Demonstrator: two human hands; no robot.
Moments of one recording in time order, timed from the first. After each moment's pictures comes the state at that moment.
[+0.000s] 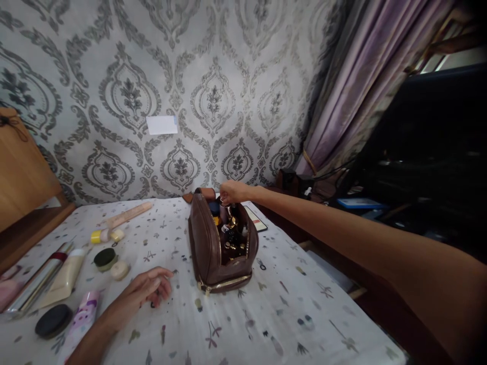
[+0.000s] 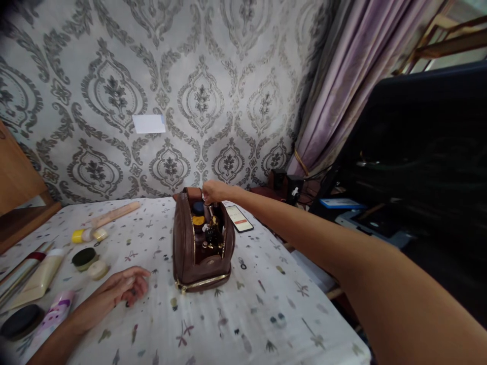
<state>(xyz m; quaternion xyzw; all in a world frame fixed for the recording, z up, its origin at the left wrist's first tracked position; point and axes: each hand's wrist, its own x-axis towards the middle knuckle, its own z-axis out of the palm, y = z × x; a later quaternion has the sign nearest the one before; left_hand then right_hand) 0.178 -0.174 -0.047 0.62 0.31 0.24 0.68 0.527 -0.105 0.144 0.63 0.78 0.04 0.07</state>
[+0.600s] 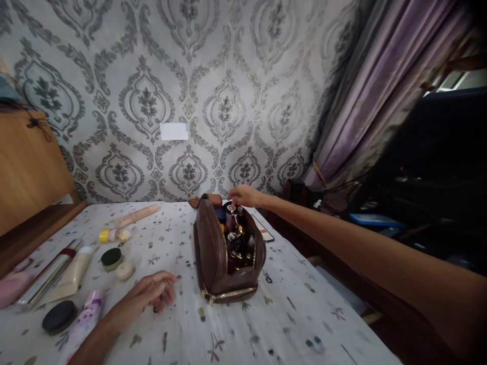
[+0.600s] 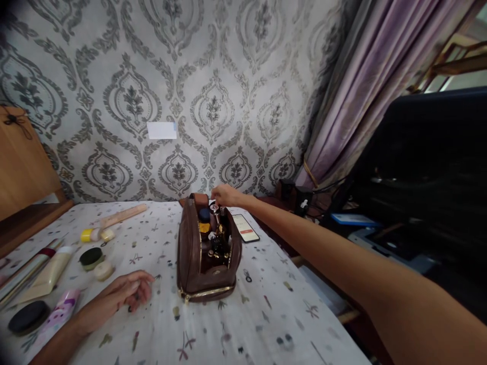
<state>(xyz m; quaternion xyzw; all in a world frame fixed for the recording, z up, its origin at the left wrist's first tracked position) 0.181 -0.177 -0.043 0.62 0.31 0.24 0.68 0.548 -0.094 0.139 0.63 0.78 -0.02 -0.02</state>
